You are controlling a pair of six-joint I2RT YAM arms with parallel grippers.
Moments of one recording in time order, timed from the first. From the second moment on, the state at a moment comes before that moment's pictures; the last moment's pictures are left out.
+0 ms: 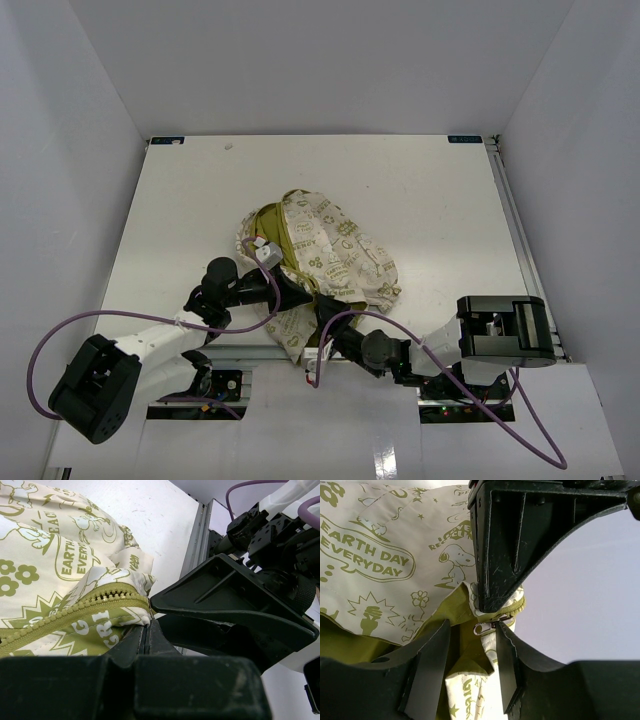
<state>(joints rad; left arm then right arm) -0.55 1.05 0.24 0.68 0.82 -0.37 1.53 1.56 0.27 1.22 0.55 -1.23</state>
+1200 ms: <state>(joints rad) -0.55 1.04 0.24 0.70 0.82 -0.37 1.52 1.49 0.28 1.22 0.57 -1.18</state>
